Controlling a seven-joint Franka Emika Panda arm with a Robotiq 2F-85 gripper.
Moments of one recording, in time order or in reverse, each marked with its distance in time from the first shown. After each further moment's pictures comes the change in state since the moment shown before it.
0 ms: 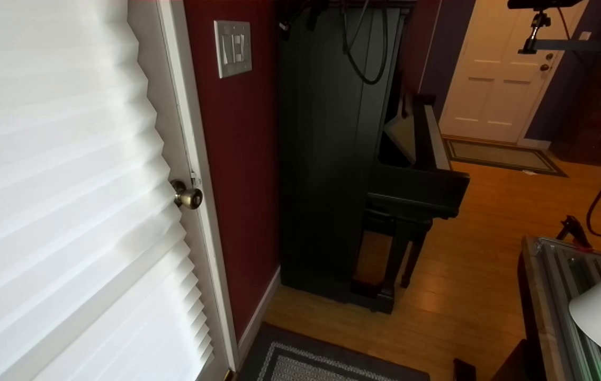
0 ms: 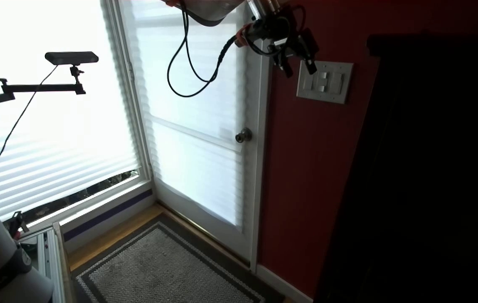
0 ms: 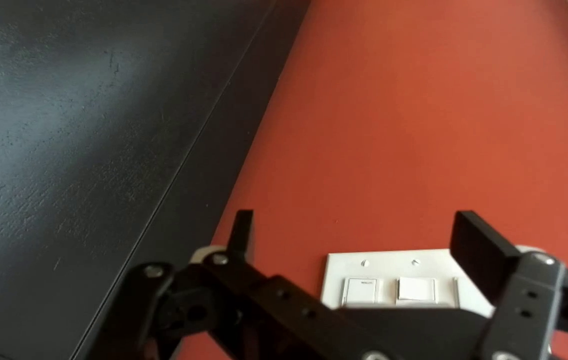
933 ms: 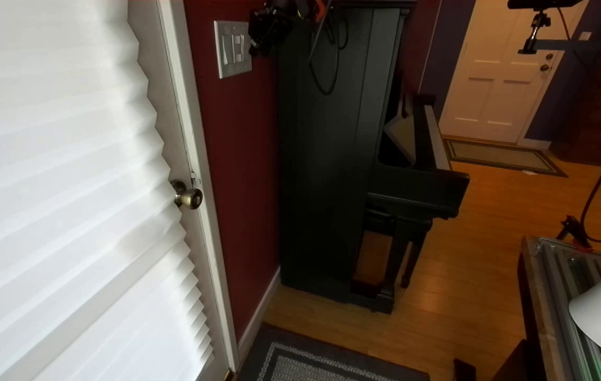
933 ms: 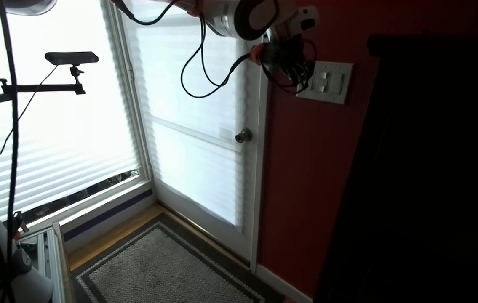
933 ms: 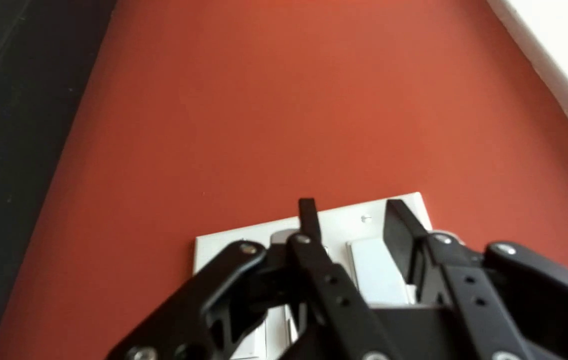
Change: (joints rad) arm -0.026 0.170 0.031 0.089 0.448 0.223 -0.290
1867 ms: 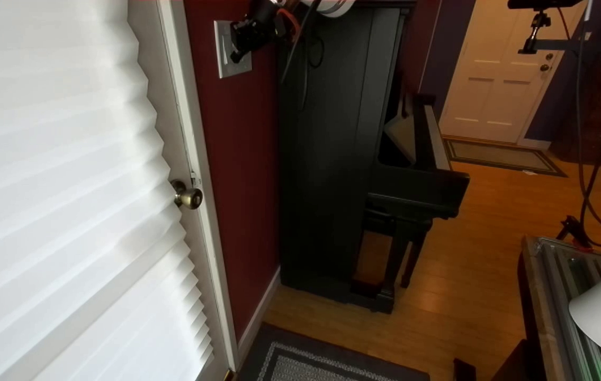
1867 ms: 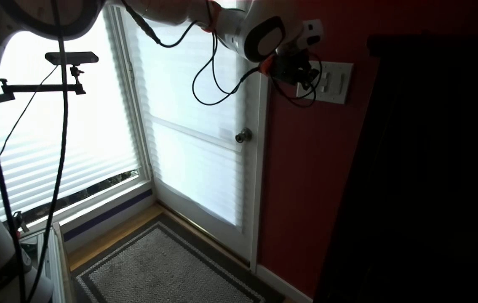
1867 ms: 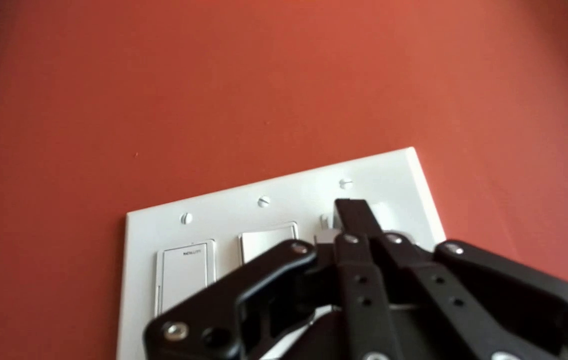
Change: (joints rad) arm -0.033 0.155 0.071 0.123 0.095 0.161 -0.078
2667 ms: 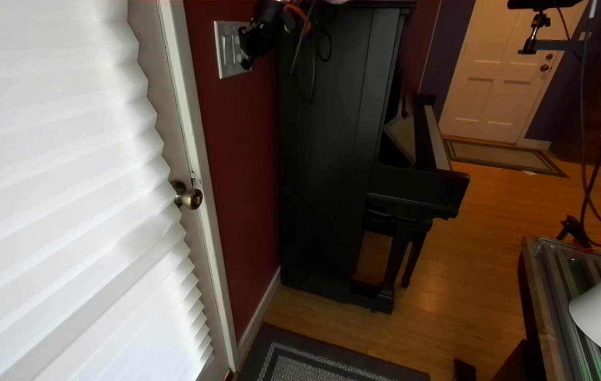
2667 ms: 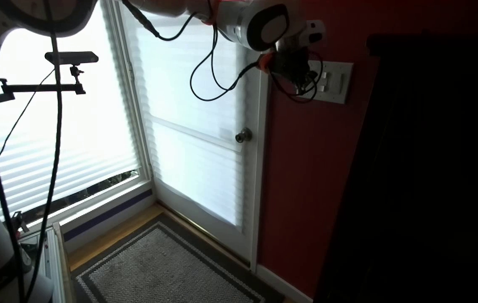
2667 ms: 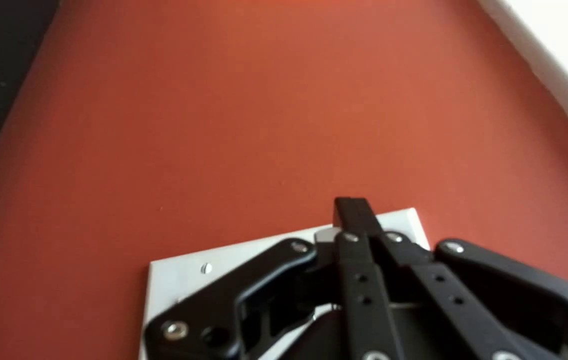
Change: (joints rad) arm -0.012 -0.023 -0.009 0.034 -0.054 -0.228 0.011
